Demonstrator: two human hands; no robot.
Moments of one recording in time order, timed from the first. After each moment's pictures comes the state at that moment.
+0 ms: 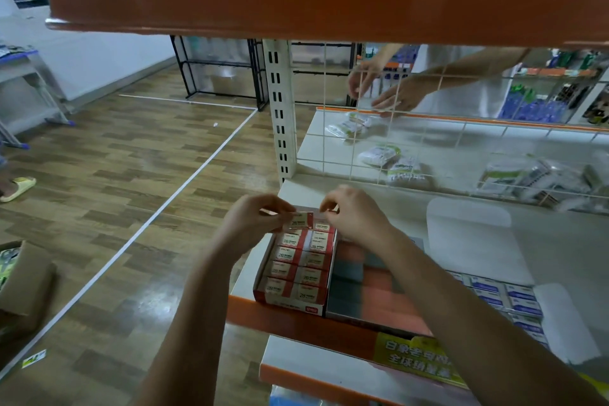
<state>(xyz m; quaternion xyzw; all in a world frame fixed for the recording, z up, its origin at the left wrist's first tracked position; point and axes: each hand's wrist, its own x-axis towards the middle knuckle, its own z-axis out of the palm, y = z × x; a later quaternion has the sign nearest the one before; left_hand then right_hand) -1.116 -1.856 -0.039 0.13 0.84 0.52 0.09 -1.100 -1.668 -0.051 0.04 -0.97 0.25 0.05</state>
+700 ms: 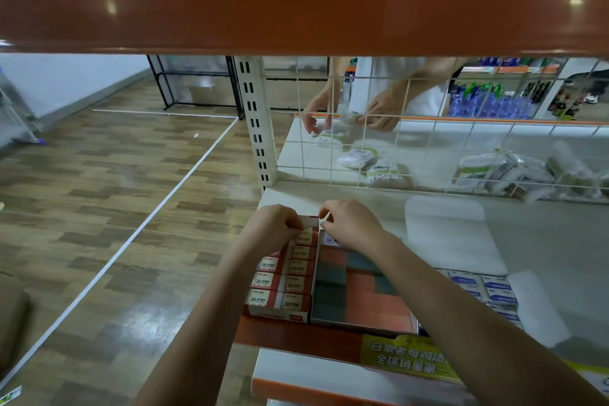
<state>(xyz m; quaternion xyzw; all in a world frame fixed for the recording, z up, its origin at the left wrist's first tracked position) -1.136 -1.807 -0.057 0.27 0.94 0.21 0.07 -1.101 -1.646 -0.064 -0.04 -0.98 0.21 -0.01</state>
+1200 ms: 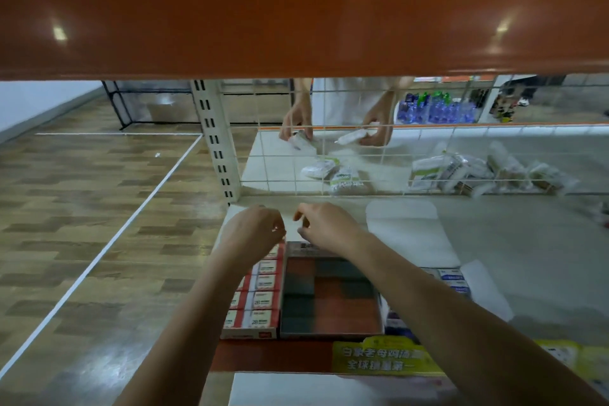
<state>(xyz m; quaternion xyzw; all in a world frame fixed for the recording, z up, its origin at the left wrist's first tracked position) -1.132 -1.778 -0.041 0.31 0.94 0.11 -0.01 -1.087 -1.632 -0.045 -0.02 -0.98 0.20 -0.01</state>
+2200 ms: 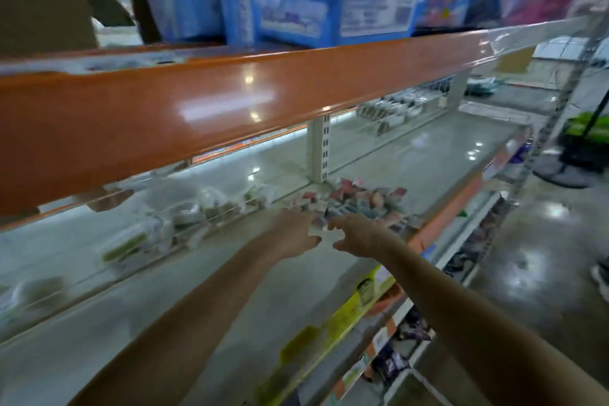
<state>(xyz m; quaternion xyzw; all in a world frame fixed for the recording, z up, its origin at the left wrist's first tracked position) -0.915 -1.310 -0.018 0.67 0.73 0.10 0.12 -0.780 -1.233 -0.037 -0.42 -0.90 0.13 -0.01</state>
